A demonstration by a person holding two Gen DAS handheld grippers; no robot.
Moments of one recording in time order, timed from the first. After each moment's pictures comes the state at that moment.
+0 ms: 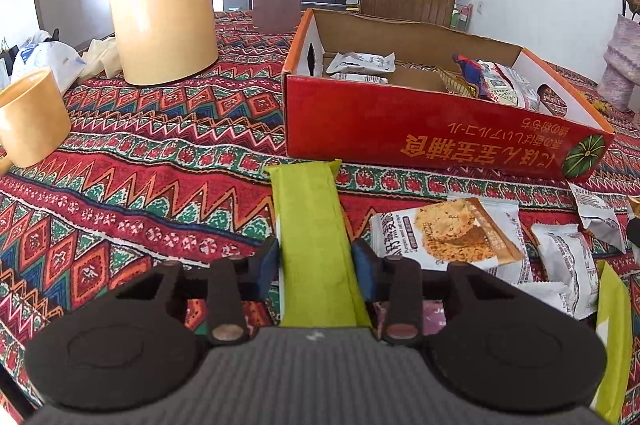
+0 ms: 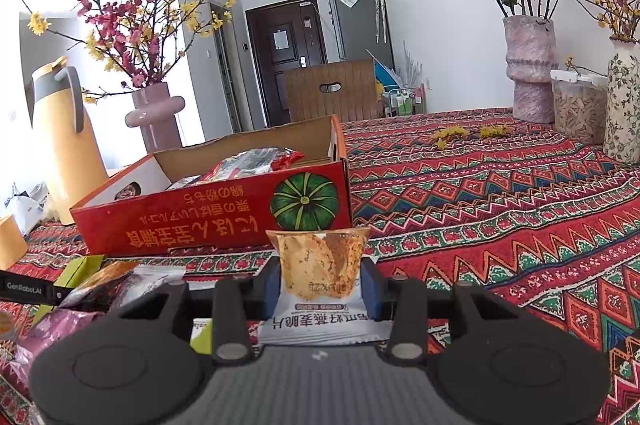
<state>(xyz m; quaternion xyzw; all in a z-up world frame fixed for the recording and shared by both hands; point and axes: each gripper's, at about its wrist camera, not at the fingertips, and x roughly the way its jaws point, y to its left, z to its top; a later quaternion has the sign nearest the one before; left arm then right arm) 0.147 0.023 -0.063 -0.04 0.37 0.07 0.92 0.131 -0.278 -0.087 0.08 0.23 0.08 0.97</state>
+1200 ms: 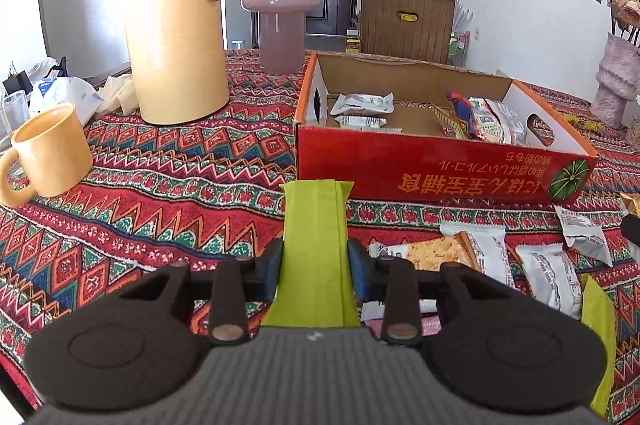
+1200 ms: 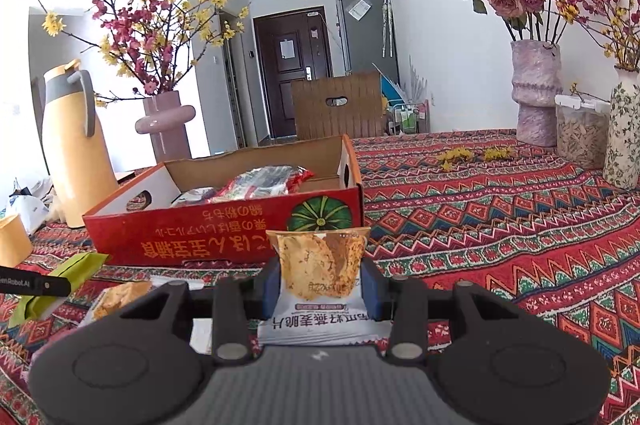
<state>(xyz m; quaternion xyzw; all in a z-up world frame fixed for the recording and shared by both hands) 0.127 0.023 -0.035 -0.03 0.32 0.07 0.94 0.121 -0.264 -0.062 0.06 0.20 0.08 0.97</state>
